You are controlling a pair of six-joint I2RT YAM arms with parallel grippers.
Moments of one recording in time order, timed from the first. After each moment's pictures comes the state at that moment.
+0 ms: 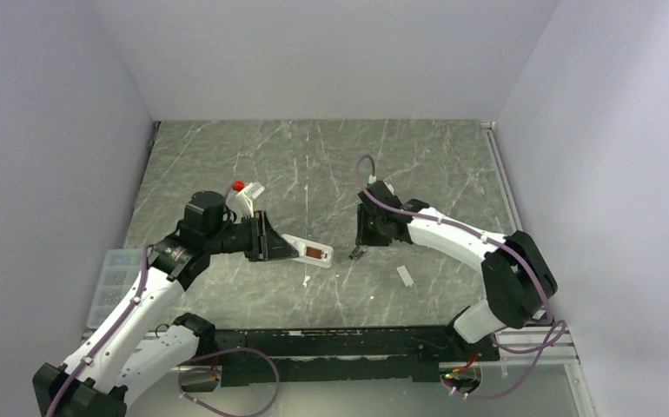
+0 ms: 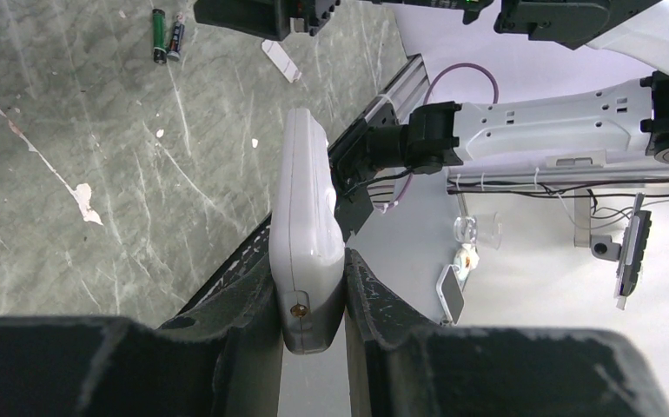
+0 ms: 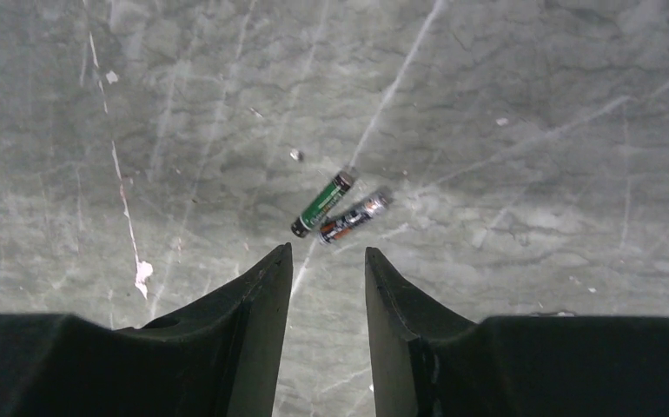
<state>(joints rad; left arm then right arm) -0.43 0.83 0.75 -0.43 0.75 -0.67 0.66 1.49 0.94 -0.48 0.06 0.66</state>
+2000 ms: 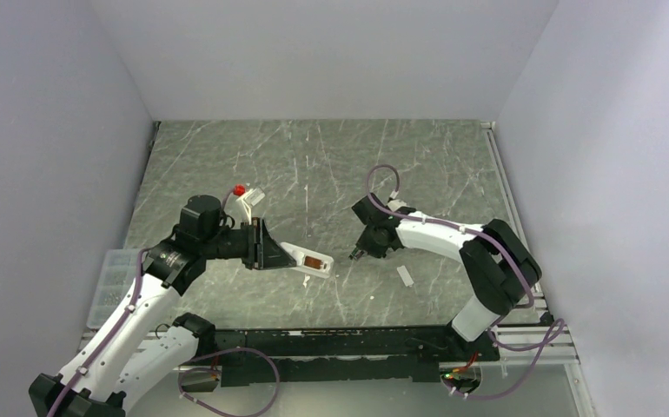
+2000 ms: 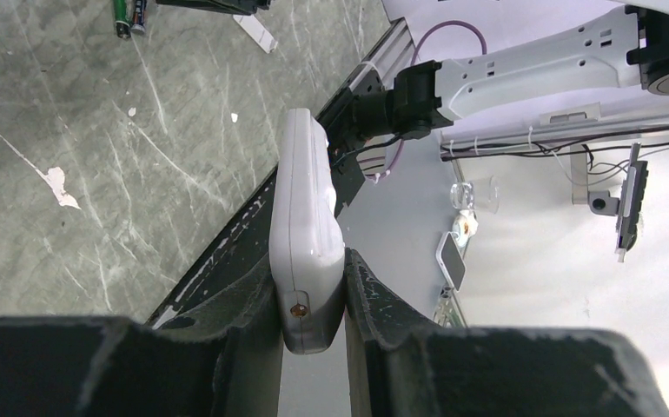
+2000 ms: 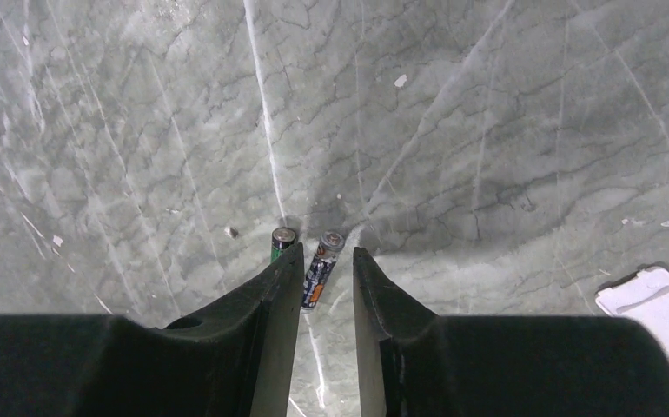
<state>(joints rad) -0.43 0.78 0.75 -0.49 0.82 -0.61 0.69 1.61 0.90 -0.46 0.24 1.20</state>
